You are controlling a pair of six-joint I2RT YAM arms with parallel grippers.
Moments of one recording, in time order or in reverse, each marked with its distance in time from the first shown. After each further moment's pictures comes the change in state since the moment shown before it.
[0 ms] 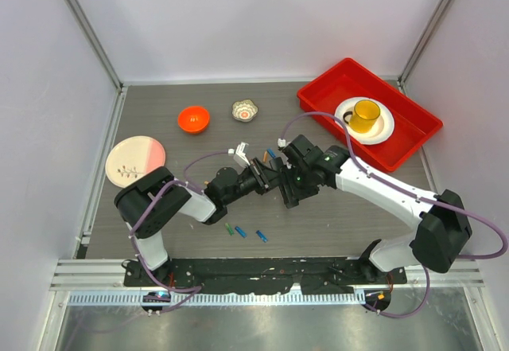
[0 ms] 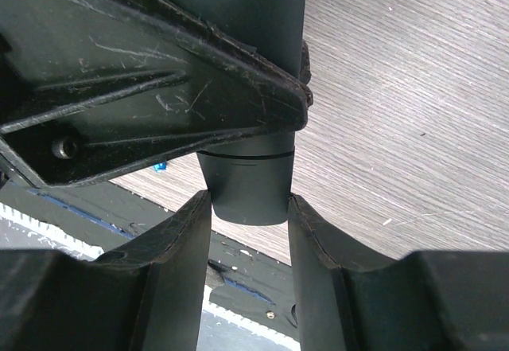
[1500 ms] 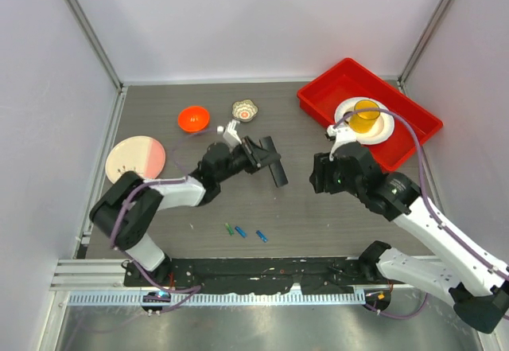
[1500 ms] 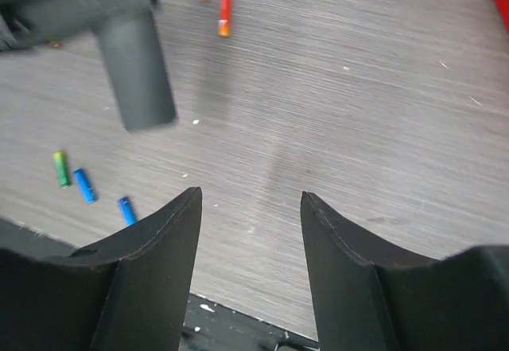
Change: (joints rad) left arm 0.140 -0.125 0.071 -0.208 0.100 0.084; right arm -0.061 -0.453 -0.070 0.047 0.206 -0.050
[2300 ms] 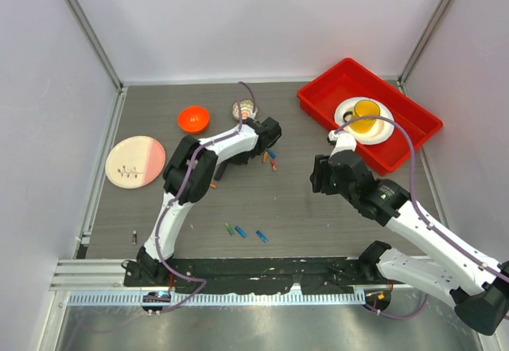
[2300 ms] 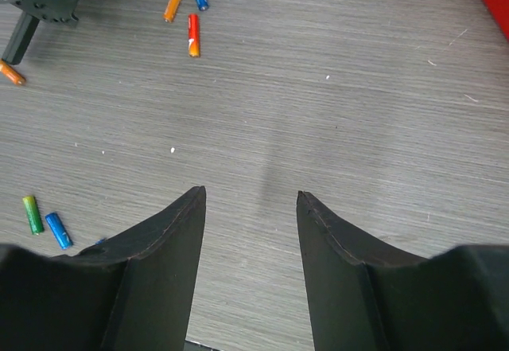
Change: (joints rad) left arm -0.010 0.623 1.164 -1.971 -1.004 0.886; right arm 0.000 -0.048 -0.204 0.188 0.145 0.072
